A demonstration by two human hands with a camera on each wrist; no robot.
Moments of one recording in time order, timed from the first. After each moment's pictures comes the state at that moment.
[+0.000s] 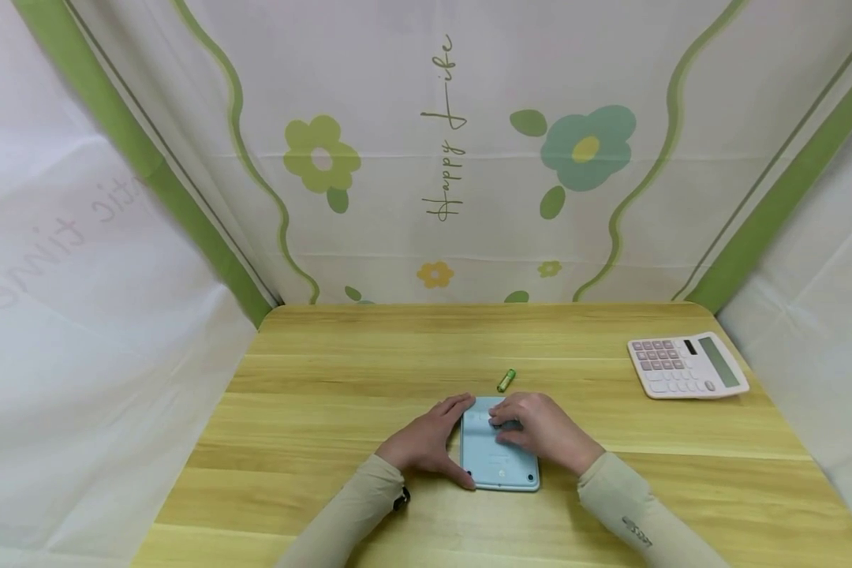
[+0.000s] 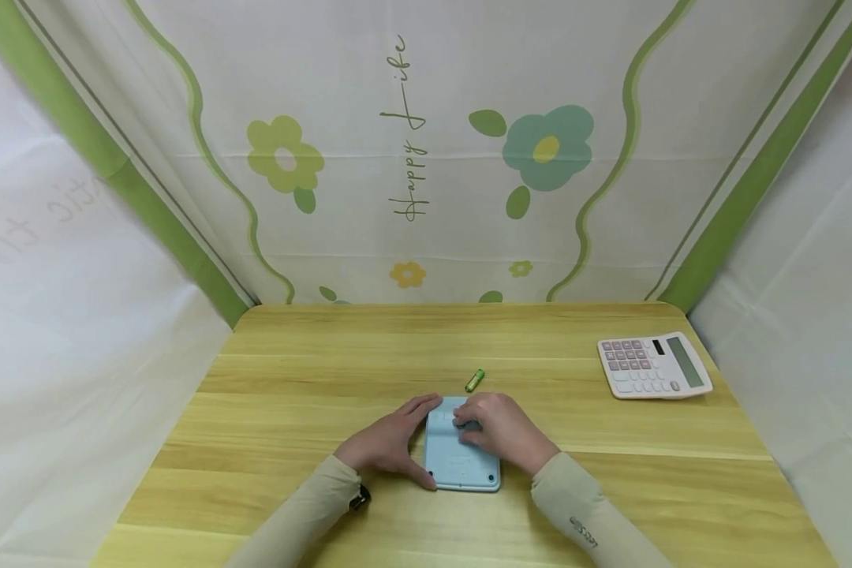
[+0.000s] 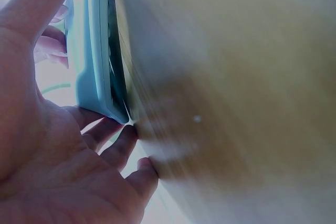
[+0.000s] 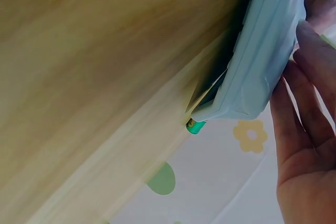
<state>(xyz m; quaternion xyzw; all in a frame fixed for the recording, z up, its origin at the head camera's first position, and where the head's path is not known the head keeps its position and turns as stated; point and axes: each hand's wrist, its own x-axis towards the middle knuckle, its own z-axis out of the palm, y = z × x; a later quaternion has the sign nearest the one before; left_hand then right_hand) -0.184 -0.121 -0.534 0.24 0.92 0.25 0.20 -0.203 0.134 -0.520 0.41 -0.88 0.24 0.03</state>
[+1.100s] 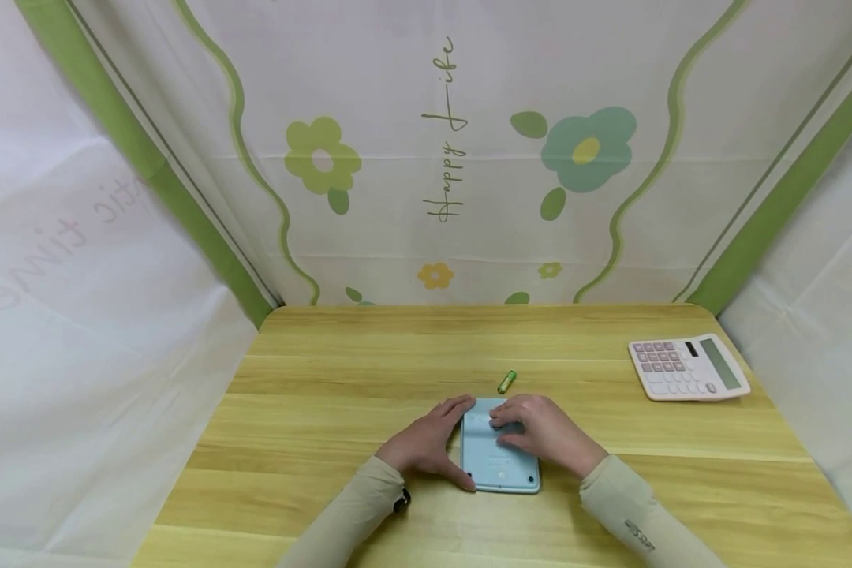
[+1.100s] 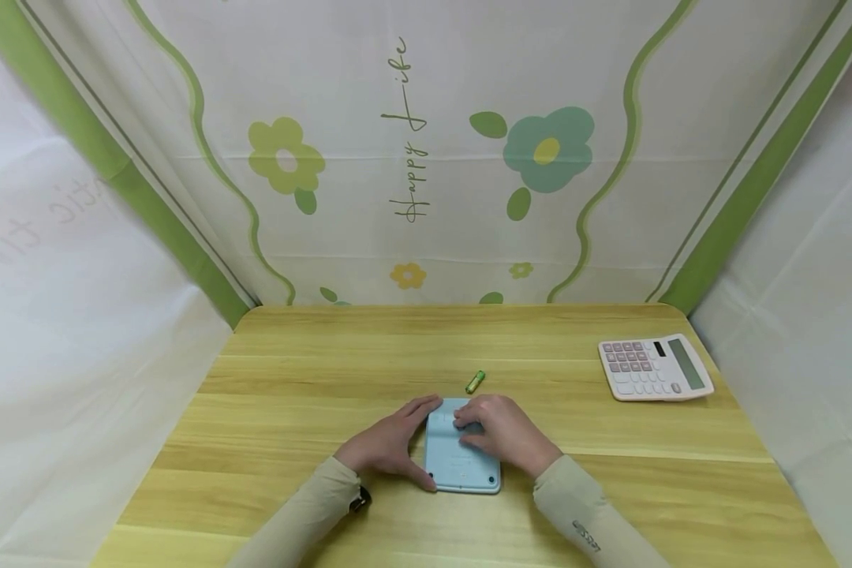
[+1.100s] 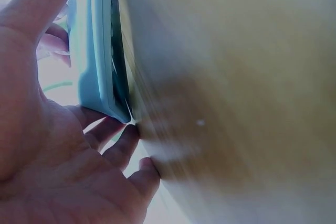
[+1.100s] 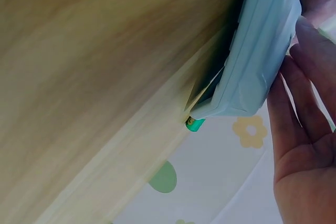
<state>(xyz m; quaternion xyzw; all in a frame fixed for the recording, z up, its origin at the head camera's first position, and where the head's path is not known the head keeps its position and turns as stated) -0.183 -0.121 -0.535 0.24 0.92 0.25 0.20 -0.204 0.136 -0.520 0.40 -0.89 0.24 0.00</state>
